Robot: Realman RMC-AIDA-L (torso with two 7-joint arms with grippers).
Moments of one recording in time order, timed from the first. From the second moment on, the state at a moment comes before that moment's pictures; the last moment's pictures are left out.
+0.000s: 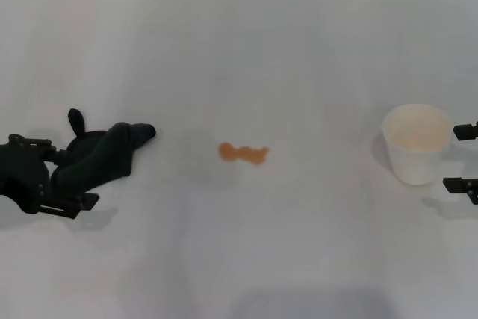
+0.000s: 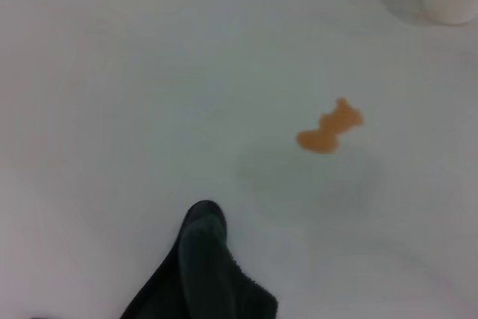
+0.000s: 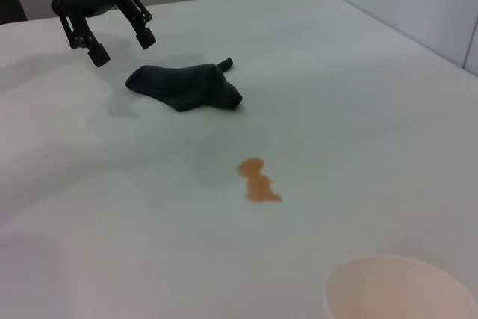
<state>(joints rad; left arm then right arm) -0.39 -2.08 0.86 1.29 2.41 1.72 -1.75 0.28 2.00 -0.83 -1.20 -2.07 -1.69 1.46</state>
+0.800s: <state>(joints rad) -0.39 -2.08 0.87 1.29 2.41 1.72 -1.76 0.33 1.99 -0.84 -1.29 -2.07 -1.74 1.50</state>
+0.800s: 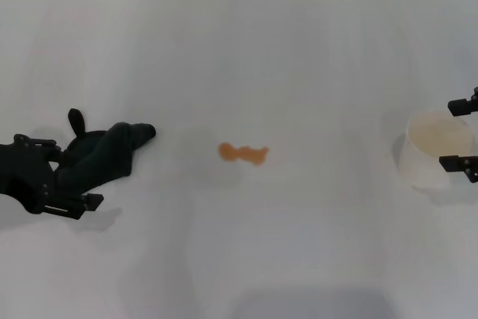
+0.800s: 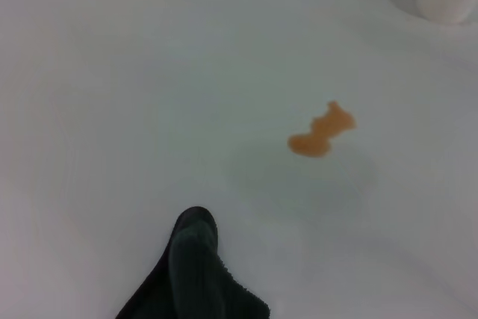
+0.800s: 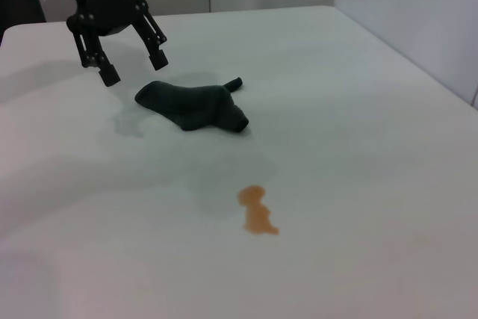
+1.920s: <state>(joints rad) -0.45 -2.07 0.87 1.33 2.52 1.69 -1.77 0.34 2.00 -0.86 -1.30 -2.08 -1.74 1.52</state>
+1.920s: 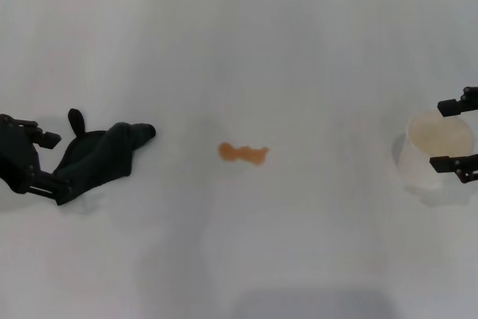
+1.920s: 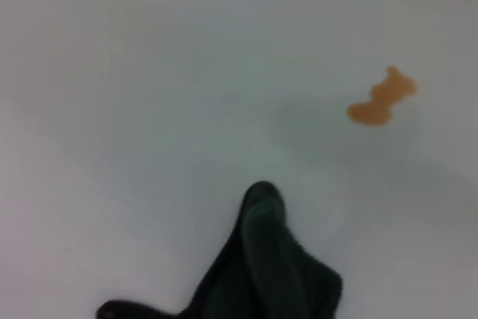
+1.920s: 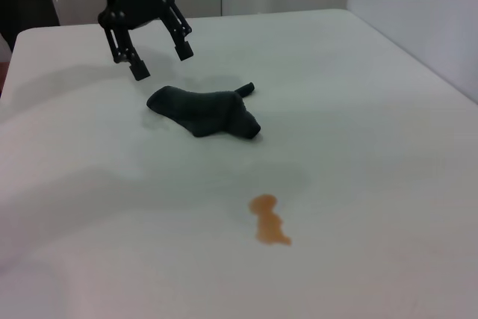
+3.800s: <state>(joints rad) -0.54 -2.08 0.93 1.05 2.55 1.47 -1.80 0.37 2.01 -0.93 -1.27 -2.06 -1.72 1.53</state>
